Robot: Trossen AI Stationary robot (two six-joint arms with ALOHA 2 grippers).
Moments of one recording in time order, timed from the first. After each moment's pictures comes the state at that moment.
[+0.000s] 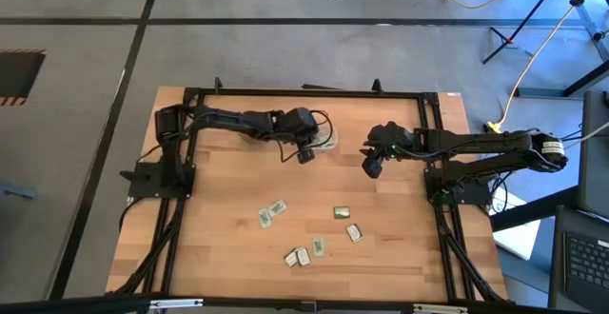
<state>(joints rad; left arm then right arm) 0.29 1.89 1.21 -0.17 -0.11 0.02 -0.17 1.06 0.62 -0.36 0.23 0.30</state>
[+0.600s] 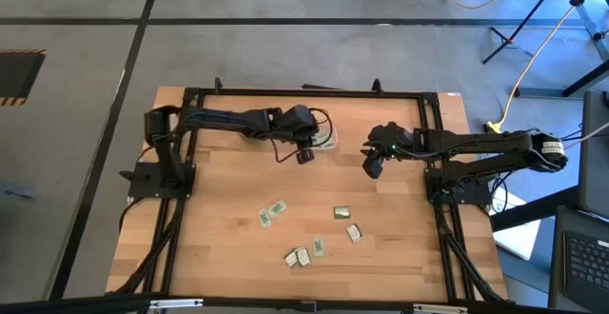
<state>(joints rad) 0.25 1.79 1.25 -0.26 -0.07 0.04 -0.17 1.06 0.62 -0.38 0.23 0.31</state>
